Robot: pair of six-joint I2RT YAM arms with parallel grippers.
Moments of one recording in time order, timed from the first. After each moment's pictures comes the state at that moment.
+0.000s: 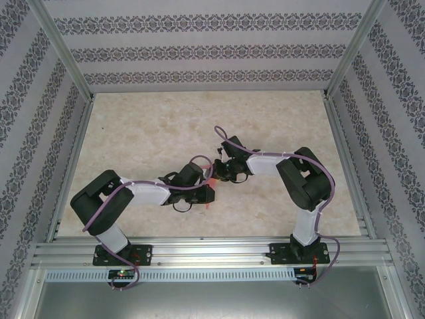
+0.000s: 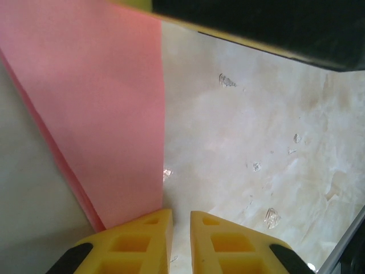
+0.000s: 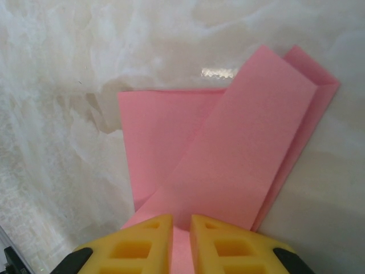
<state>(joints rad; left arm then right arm) -0.81 1.66 0.67 0.08 0.34 -0.81 0.60 1.89 1.00 -0.16 -0.46 0.71</state>
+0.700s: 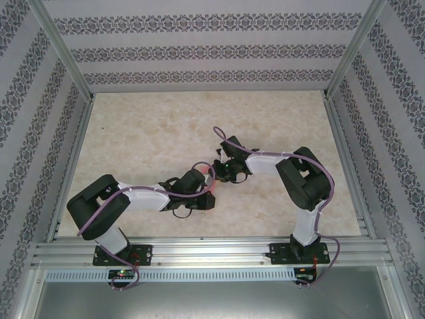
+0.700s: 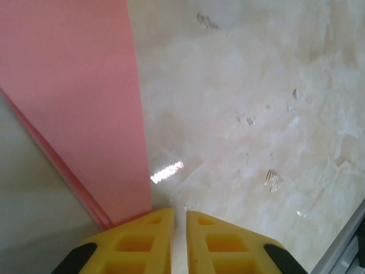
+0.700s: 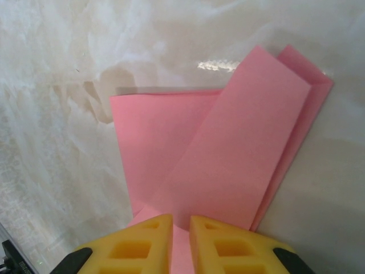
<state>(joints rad) -0.88 1.61 0.64 0.05 0.30 -0.79 0.60 1.90 1.02 -0.19 -0.47 0.69</state>
